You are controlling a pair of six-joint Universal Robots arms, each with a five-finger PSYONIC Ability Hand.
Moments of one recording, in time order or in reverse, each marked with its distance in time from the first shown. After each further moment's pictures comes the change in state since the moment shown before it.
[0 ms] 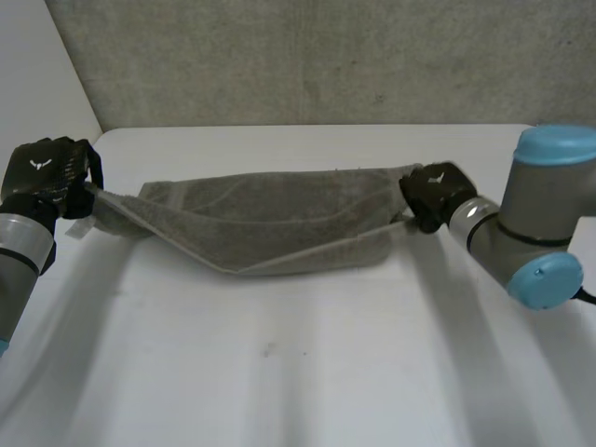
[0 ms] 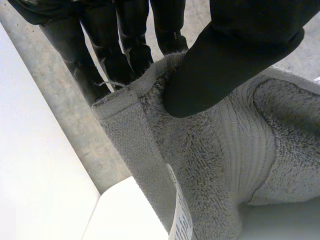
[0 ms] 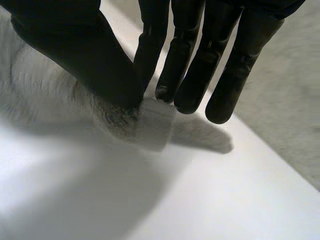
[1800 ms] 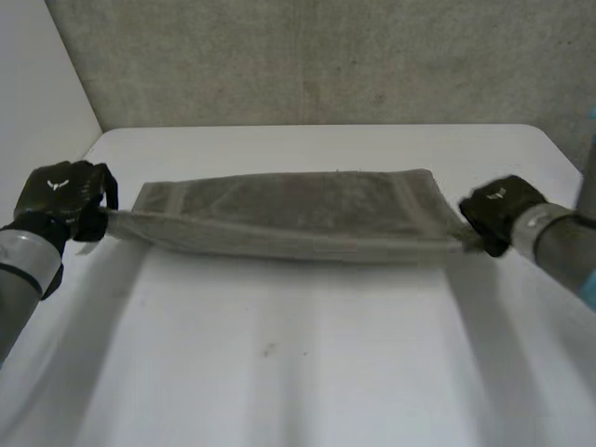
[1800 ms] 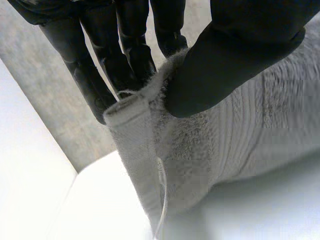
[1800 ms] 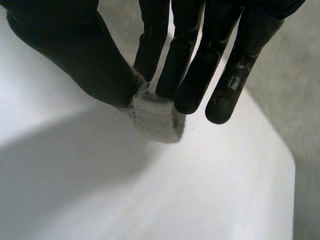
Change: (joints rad) left arm -0.036 0.070 -0.031 -0.179 -0.002 0.050; right arm -0.111 -0.231 0.188 0.242 0.104 -0.288; left_hand 0.000 0.000 0.000 0.000 0.000; right_hand -0.016 -0.001 0.001 0.000 -0.018
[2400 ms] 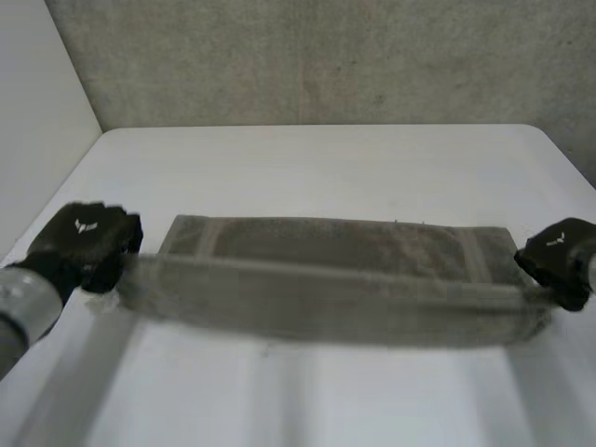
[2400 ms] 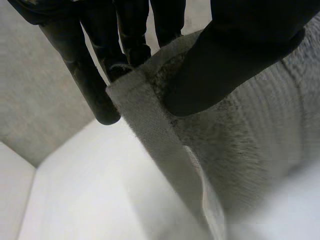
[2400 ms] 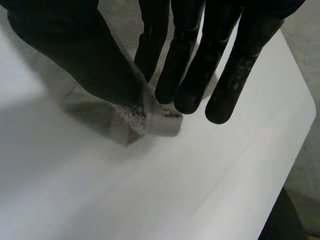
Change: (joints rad) left arm -0.014 0.136 -0.078 -0.248 0.115 0.250; right arm -0.171 -0.214 0.223 0.189 -0.032 -0.251; left_hand 0.012 0.001 0.000 0.000 0.002; right_hand 0.000 0.000 0.000 0.000 0.011
